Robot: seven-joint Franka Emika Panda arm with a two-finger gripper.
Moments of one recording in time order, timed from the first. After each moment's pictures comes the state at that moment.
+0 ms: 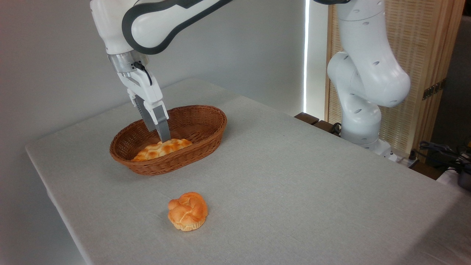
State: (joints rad) arm -0.21 0.22 -0.36 -1.69 0.07 1.84 0.25
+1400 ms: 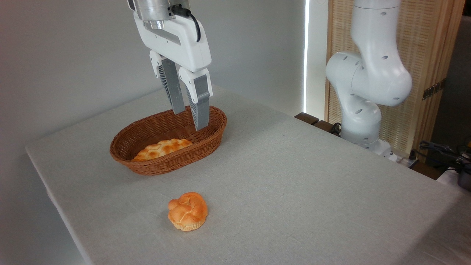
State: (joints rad) arm -0.13 -0.05 0.03 -1.63 -0.03 1.57 0.74
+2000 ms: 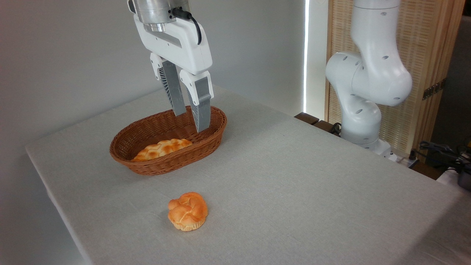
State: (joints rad) arm -0.11 -0.05 0.02 -1.63 -0.03 1.57 0.74
